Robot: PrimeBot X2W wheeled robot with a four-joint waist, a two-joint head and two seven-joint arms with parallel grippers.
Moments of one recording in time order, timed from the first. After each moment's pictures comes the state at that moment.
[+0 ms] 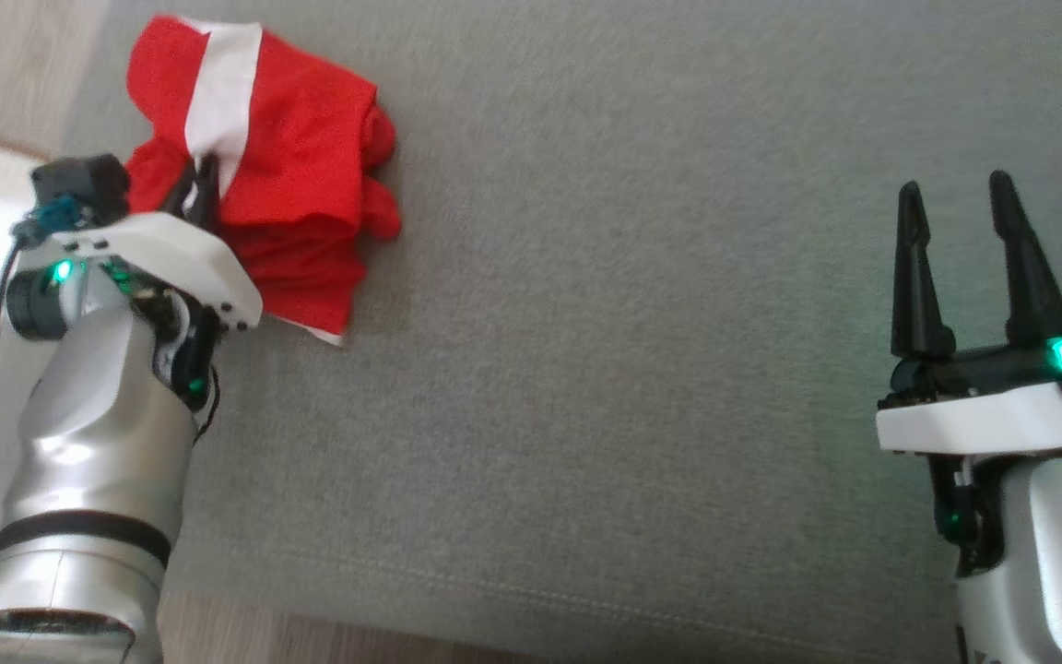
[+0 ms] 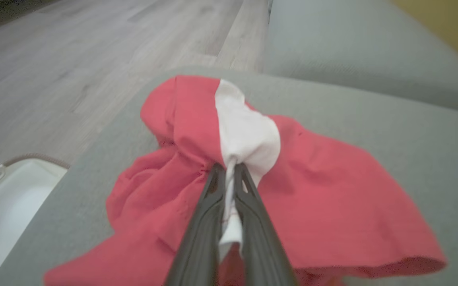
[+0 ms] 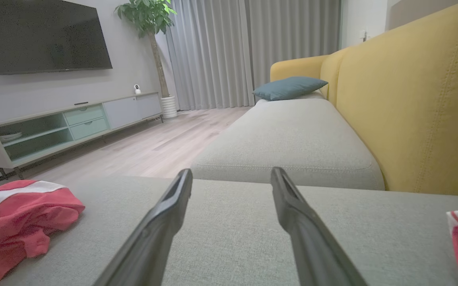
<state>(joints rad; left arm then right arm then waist) -0.82 0.15 -0.19 1.05 -0.33 -0.12 -0.21 -0.19 -0.07 0.00 -0.01 0.13 0.13 -0.16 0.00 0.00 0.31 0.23</state>
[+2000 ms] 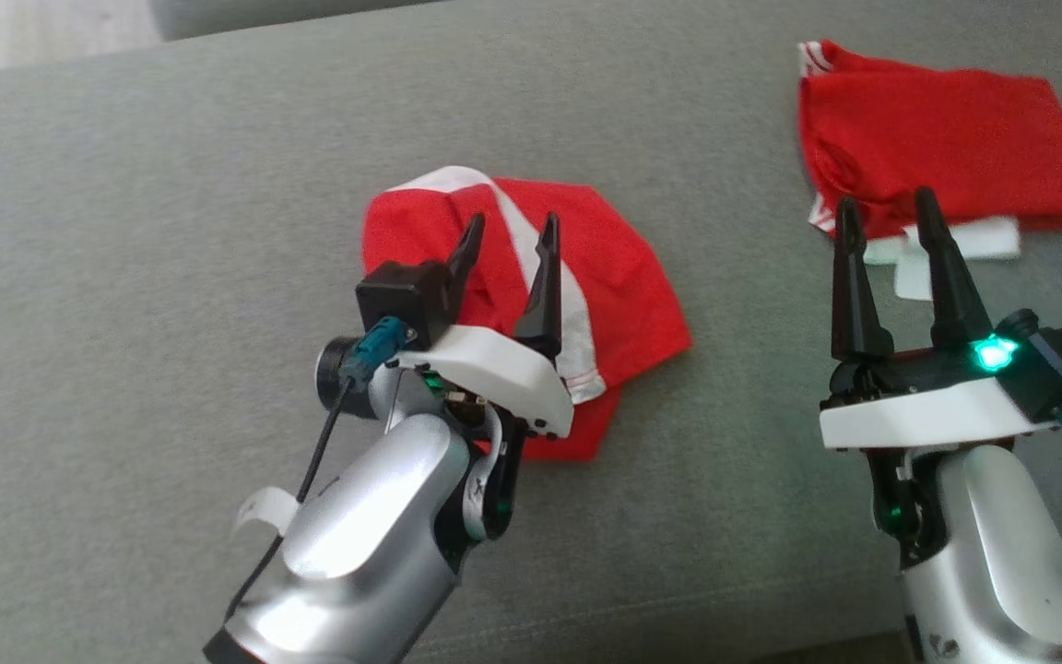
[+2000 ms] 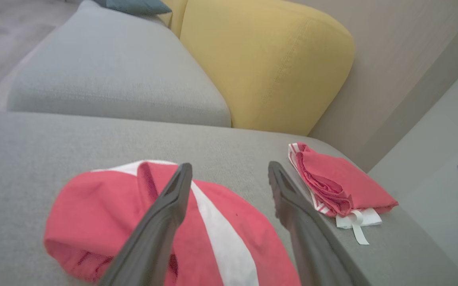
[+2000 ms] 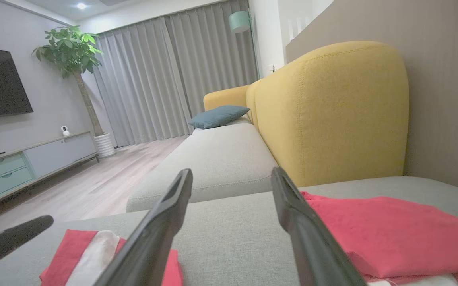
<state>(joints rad) -0.54 0.04 -0.79 0.33 -0.70 0.40 -0.25 -0.25 -0.05 0.09 0.16 0.24 0.13 -0.26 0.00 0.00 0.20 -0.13</state>
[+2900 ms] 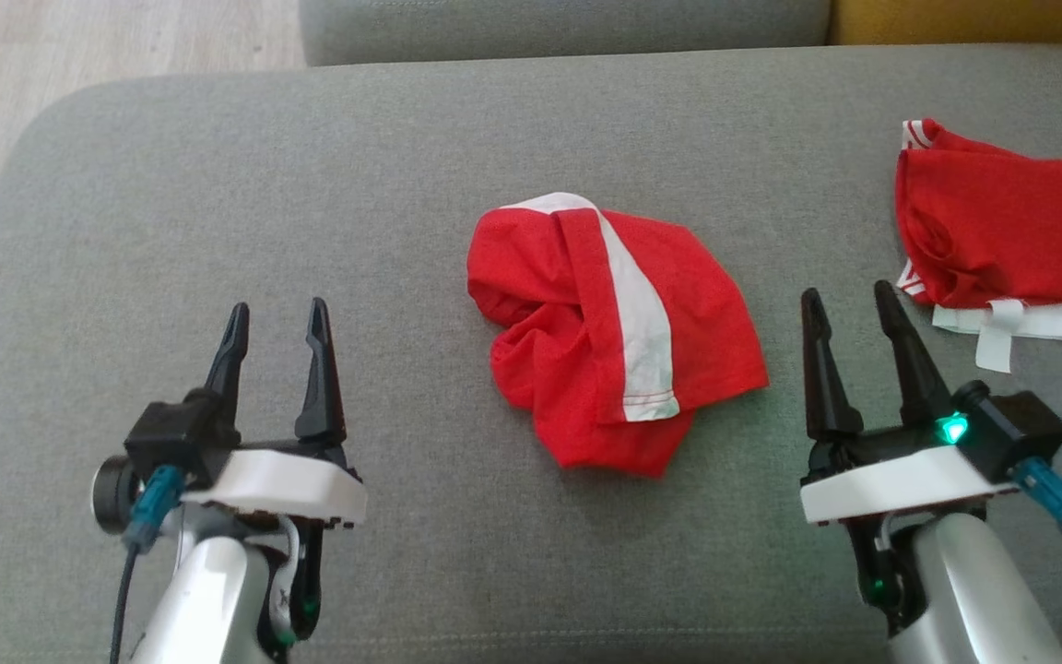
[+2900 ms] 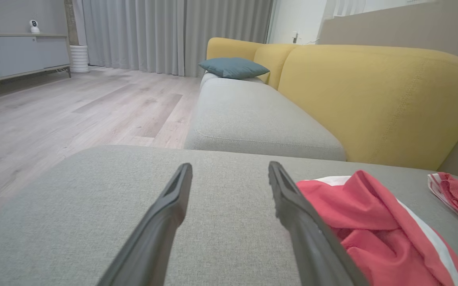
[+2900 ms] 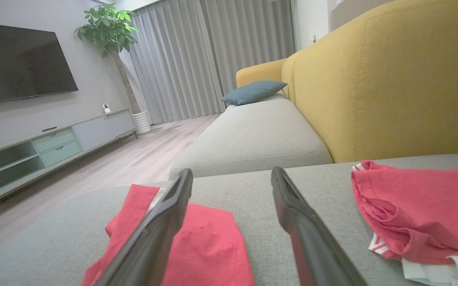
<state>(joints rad) -0.14 0.12 -0.29 0.13 -0.30 0.20 -0.25 -0.15 -0.05 0.12 0.22 0.24 0.13 -0.26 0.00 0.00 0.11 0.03</state>
